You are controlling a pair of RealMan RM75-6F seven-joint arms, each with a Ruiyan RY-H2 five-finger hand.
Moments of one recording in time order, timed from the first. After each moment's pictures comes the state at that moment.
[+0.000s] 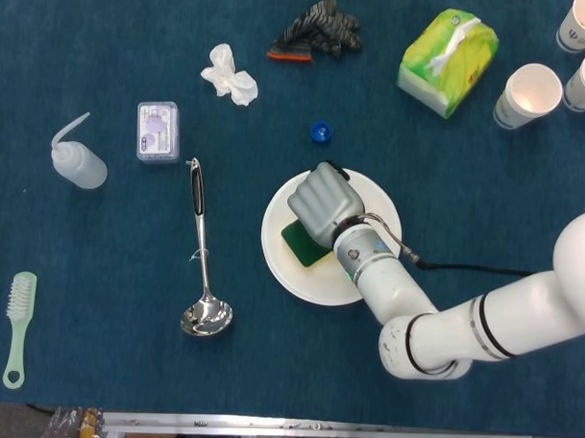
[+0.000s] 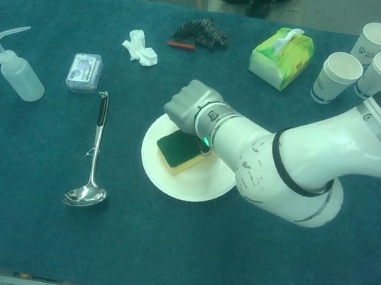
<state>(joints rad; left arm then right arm) -0.01 -1.07 0.00 -1.56 1.51 1.52 -0.09 1.47 -1.76 0.06 -1.68 -0.05 1.09 -1.31</state>
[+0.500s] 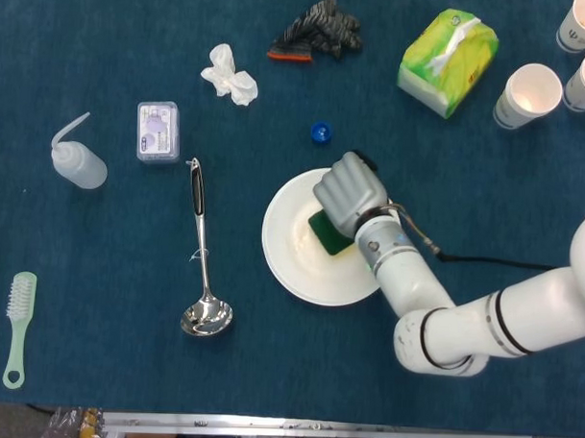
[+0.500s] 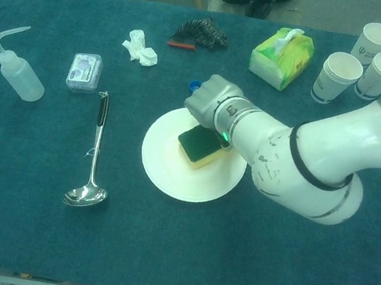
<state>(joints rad) -0.01 -1.08 0.00 -1.56 1.52 1.52 -0.08 1.46 -1.70 0.02 -1.72 -0.02 1.13 -1.35</state>
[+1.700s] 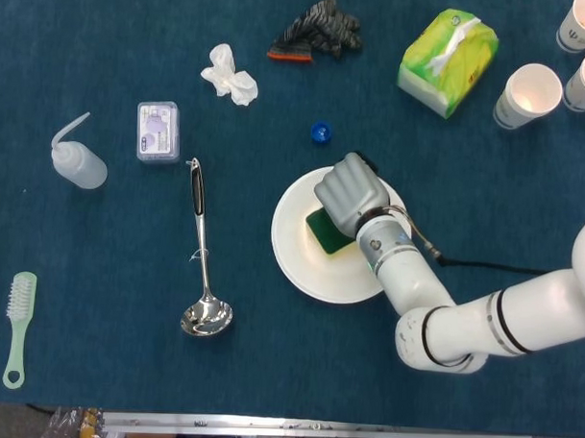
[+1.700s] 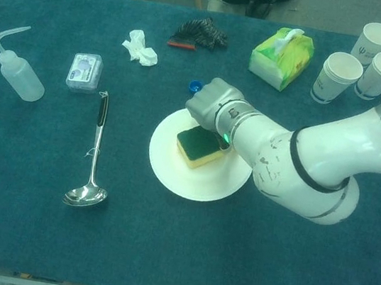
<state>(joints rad) 0.00 -1.08 0.00 -1.55 1.51 1.53 -0.09 1.42 -1.72 0.03 -1.68 -0.06 1.10 -1.31</state>
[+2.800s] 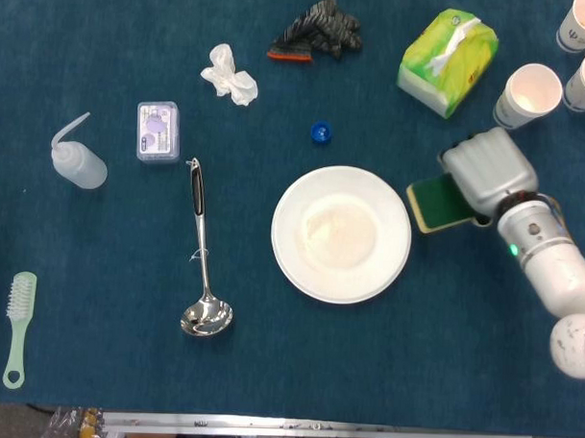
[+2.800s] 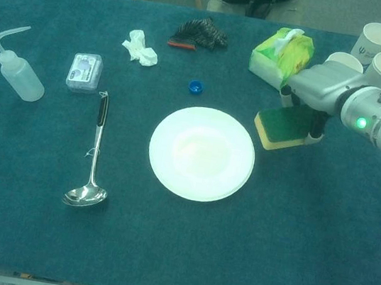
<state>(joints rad) -0.04 -1.10 -0.01 -1.57 1.51 1.49 -0.05 1.10 -1.31 -0.13 -1.92 -0.43 1.10 -0.92</state>
